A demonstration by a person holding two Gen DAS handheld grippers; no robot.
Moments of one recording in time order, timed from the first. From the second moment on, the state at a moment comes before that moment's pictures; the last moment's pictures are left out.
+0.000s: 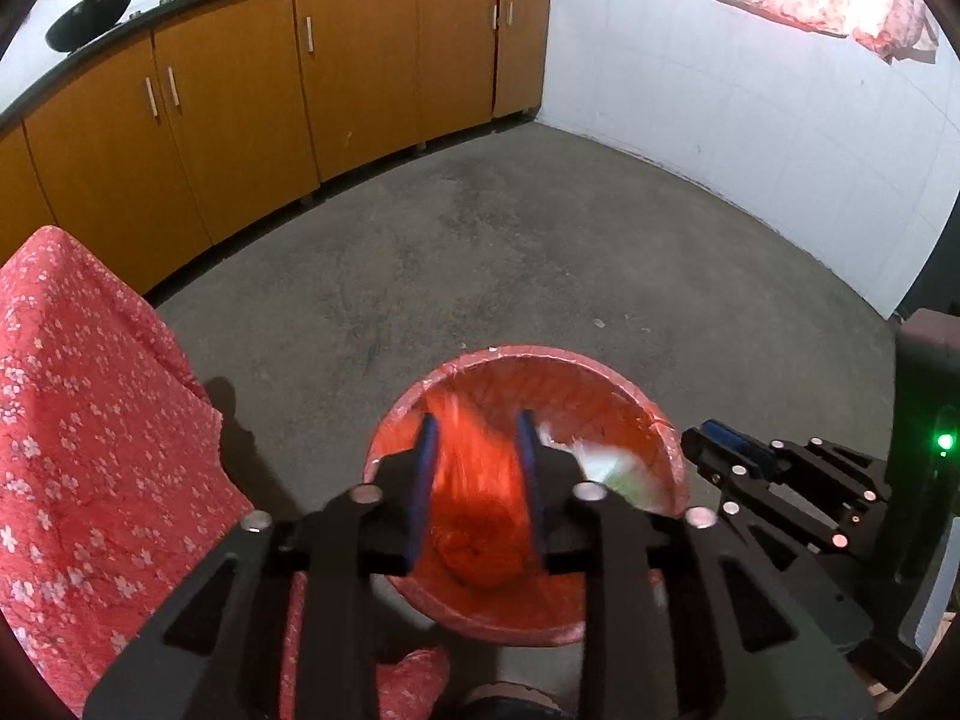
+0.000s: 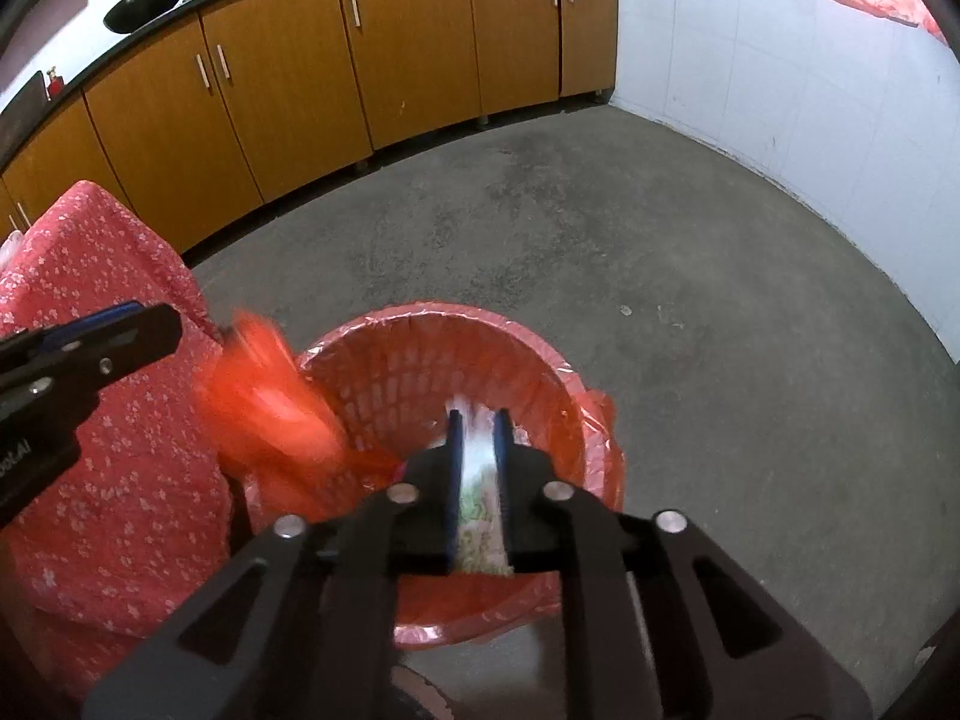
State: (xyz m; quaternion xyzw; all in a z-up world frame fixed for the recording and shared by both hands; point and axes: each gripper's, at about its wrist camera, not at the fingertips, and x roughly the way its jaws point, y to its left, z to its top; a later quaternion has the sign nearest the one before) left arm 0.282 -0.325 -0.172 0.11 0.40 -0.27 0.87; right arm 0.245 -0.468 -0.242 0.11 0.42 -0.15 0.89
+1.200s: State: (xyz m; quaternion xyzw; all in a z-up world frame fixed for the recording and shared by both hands) left arm 0.242 0.075 -0.054 -0.01 0.28 0.07 0.96; right arm 0.326 -0.152 -0.059 0.05 0.31 0.16 0.94
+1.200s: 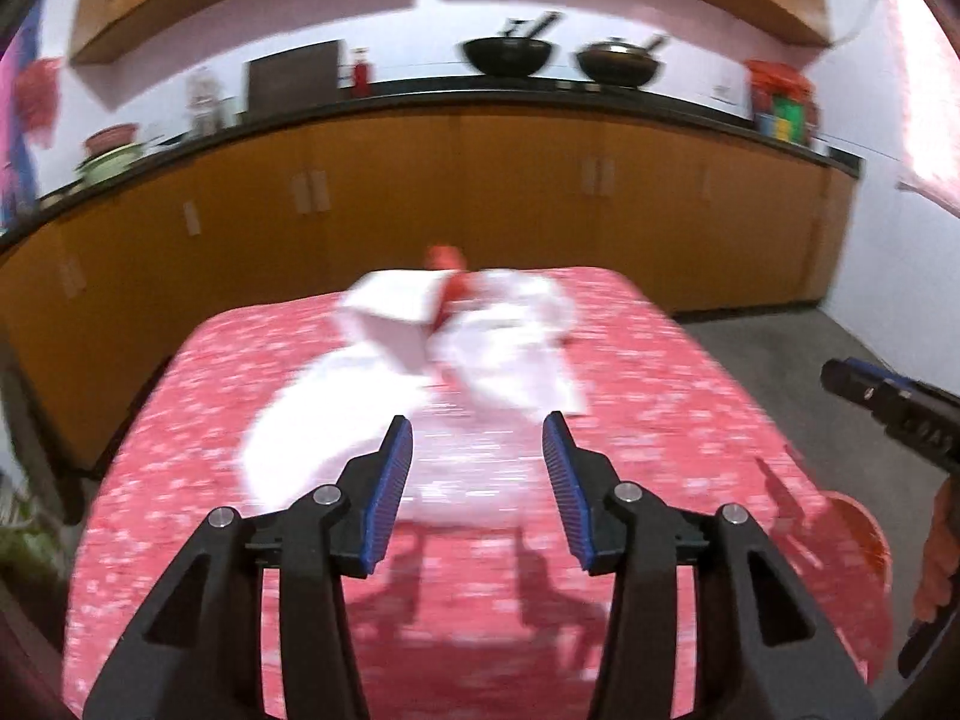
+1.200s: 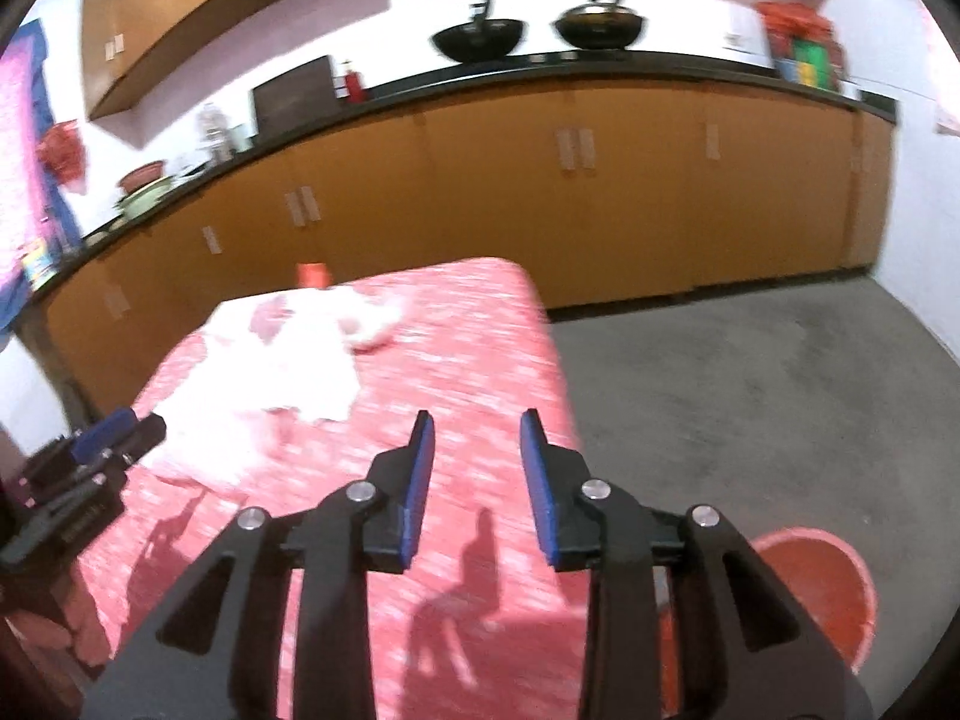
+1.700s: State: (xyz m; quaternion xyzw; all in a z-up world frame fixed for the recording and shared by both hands) left arm 0.241 0.190 -0.068 -0.06 0.28 0.14 0.95; right arm 0.393 -0.018 -0.069 0.05 0.35 0.22 0.91
